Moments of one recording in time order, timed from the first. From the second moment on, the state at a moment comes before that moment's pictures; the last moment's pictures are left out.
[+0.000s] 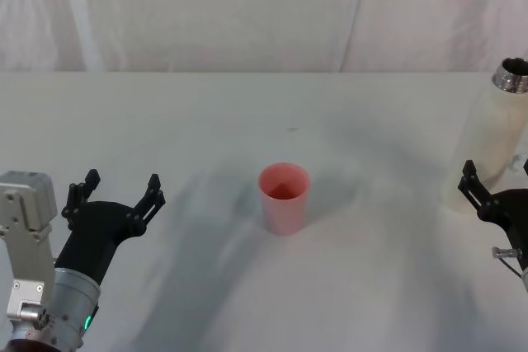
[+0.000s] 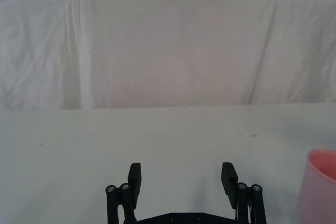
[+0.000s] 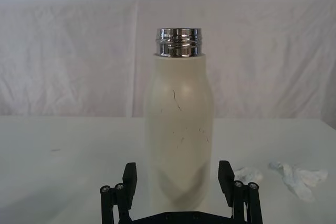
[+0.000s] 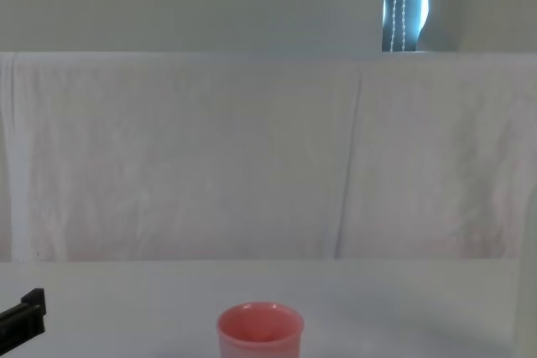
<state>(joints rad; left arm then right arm) 0.27 0.24 0.04 -1.85 -0.25 -0.02 -0.02 -0.13 0.06 -0.02 -1.68 0.08 -0.11 0.09</state>
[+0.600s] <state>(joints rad) 0.27 0.24 0.04 -1.85 -0.25 -0.02 -0.02 -0.08 0.06 -0.02 -1.63 0.09 -0.12 0.09</state>
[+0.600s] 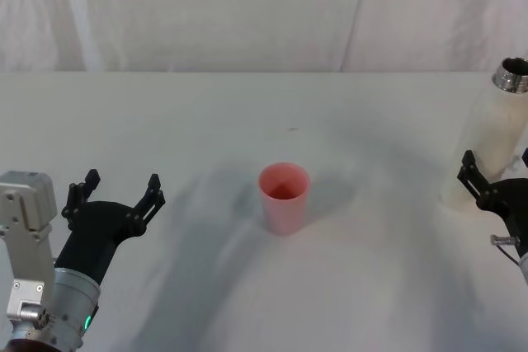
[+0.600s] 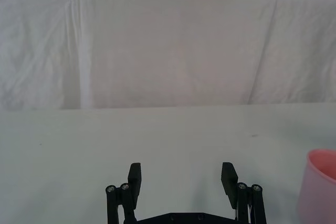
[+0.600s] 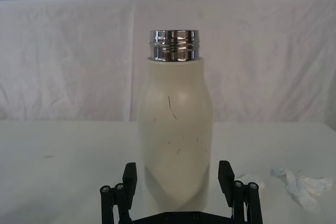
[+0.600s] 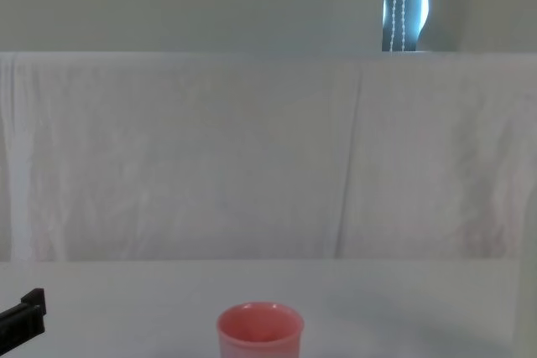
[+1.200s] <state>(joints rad) 0.27 0.24 0.04 -1.85 -0.25 -0.02 -0.02 -0.04 0.06 -0.03 -1.59 0.08 -0.12 0.09</state>
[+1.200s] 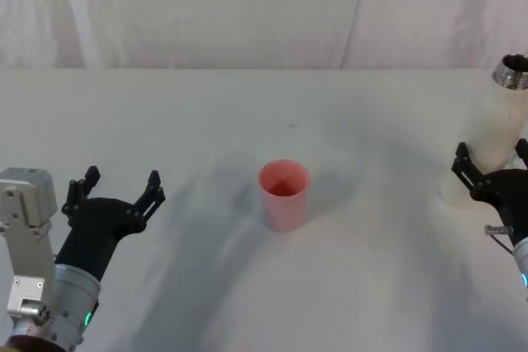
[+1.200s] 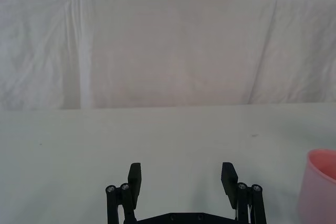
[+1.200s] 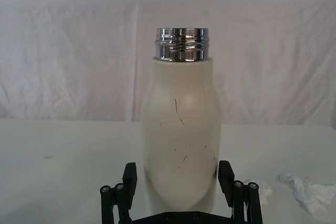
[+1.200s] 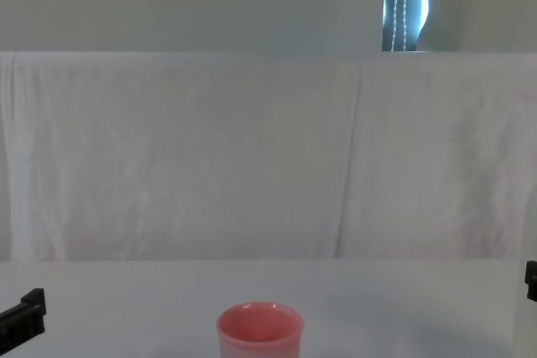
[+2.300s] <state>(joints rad) 0.27 0.24 0.04 -1.85 -0.25 -0.02 -0.02 0.03 0.07 -0.03 -1.52 0.08 -0.13 0.10</state>
